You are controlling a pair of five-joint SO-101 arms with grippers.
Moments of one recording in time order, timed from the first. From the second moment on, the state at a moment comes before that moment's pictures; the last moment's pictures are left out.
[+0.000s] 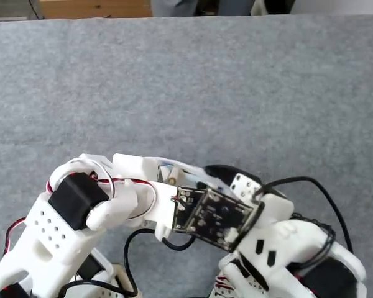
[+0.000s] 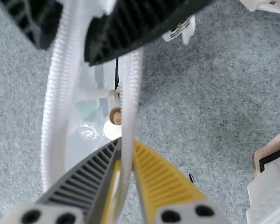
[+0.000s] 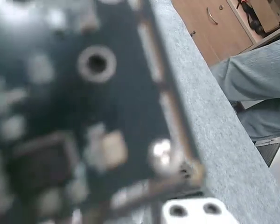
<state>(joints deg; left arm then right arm) 37.8 -44.1 12.2 100.4 -59.8 -33.5 -74.2 27.6 89.9 35.3</state>
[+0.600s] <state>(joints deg) 37.8 -44.1 11.9 100.4 -59.7 -28.1 -74.1 29.4 84.6 35.3</state>
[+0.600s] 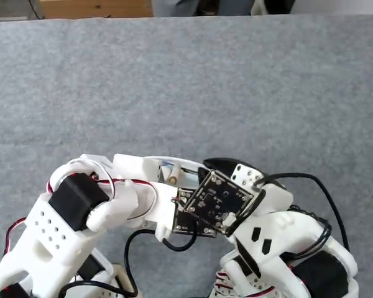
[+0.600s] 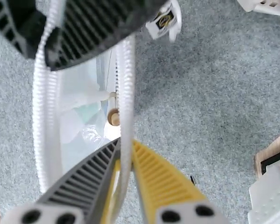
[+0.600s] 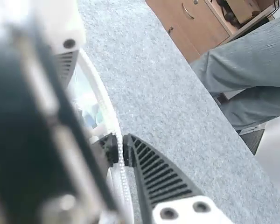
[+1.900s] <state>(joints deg) 32.6 -44.1 -2.3 100.9 -38.0 -28.1 -74.2 34.4 81.5 35.0</state>
